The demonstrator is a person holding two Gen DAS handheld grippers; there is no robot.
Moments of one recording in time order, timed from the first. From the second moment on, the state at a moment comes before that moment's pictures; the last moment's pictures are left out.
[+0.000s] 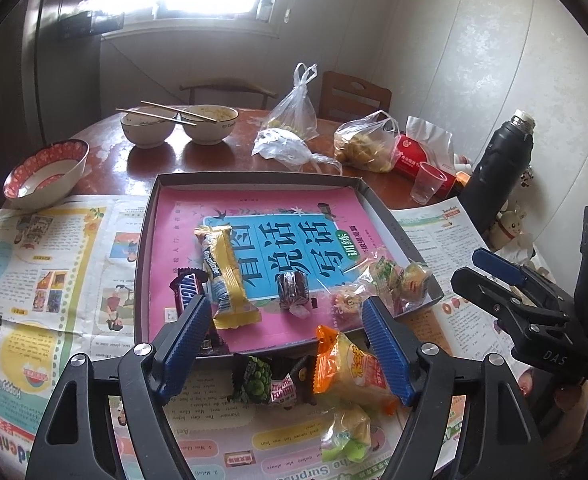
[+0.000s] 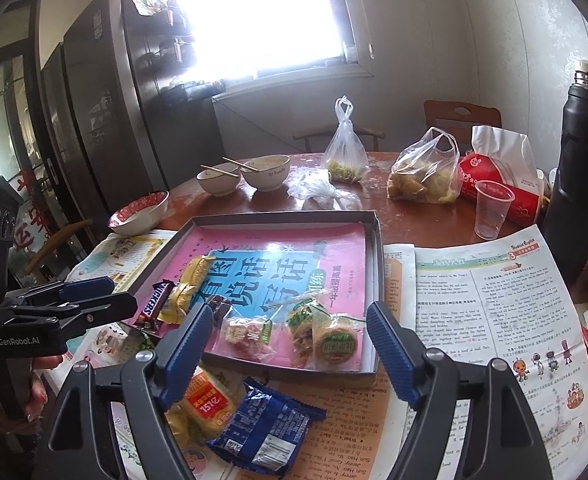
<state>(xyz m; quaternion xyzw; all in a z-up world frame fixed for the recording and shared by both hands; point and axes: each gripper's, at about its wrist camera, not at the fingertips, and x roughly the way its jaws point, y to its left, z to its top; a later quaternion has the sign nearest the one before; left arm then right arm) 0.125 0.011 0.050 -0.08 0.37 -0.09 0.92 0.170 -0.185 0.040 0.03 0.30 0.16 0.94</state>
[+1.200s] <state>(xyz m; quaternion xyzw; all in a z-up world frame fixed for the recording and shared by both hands) 0.092 -0.002 0.051 -0.04 0.37 -0.10 0.92 0.138 -0.184 0.043 0.04 0.30 0.19 0.94</state>
